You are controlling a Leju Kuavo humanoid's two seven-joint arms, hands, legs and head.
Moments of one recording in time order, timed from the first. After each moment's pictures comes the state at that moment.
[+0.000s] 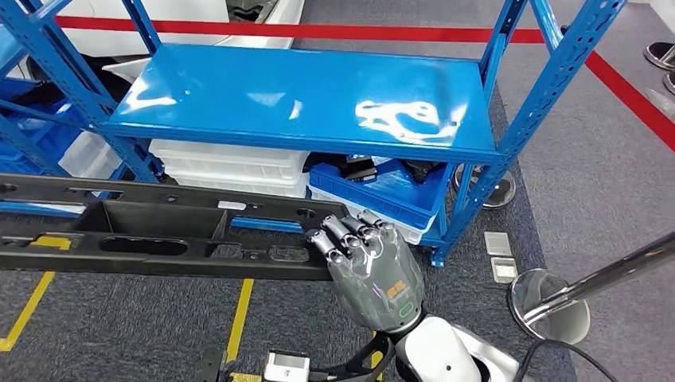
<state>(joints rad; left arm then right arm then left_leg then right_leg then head) -0.17 0.00 -1.03 -0.36 1.01 0.36 -0.50 -0.50 -0.22 0.92 -1.98 1.41 -0.29 0.30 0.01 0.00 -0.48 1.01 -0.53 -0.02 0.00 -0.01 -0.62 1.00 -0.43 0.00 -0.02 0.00</state>
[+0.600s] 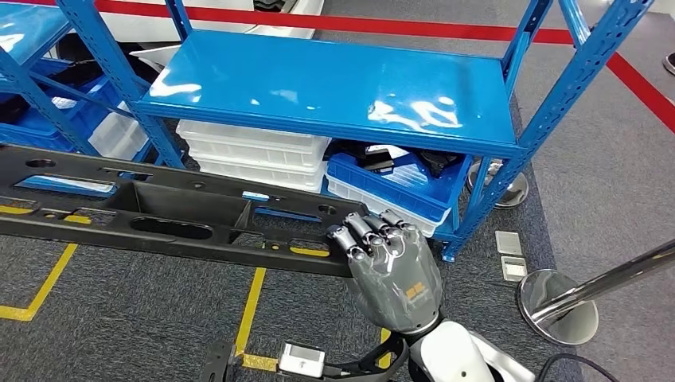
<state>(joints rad) -0.17 0.00 -1.03 -0.36 1.01 0.36 -0.50 -0.50 -0.22 0.91 -1.98 1.41 -0.29 0.30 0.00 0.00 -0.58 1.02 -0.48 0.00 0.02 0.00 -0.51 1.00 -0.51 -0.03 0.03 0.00</state>
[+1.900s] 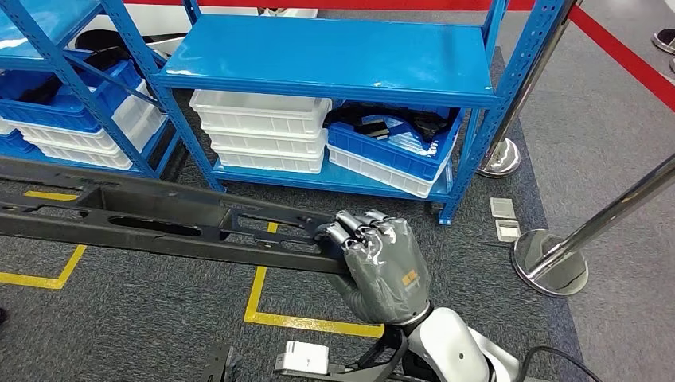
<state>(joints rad) -0.18 0.00 -1.03 -0.36 0.99 0.34 -0.49 -0.49 -0.22 0.89 -1.97 1.15 -0.35 0.25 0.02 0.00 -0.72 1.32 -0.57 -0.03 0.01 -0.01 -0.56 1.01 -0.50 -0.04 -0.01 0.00</state>
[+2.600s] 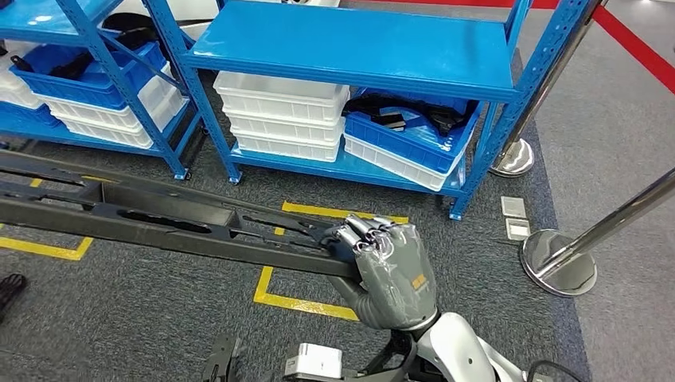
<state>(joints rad) -0.19 0.00 -1.03 -0.36 0.98 0.34 -0.49 -0.48 -0.19 0.90 -1.95 1.07 -0.38 0.23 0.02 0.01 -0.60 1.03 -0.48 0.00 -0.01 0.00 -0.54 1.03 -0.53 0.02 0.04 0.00</state>
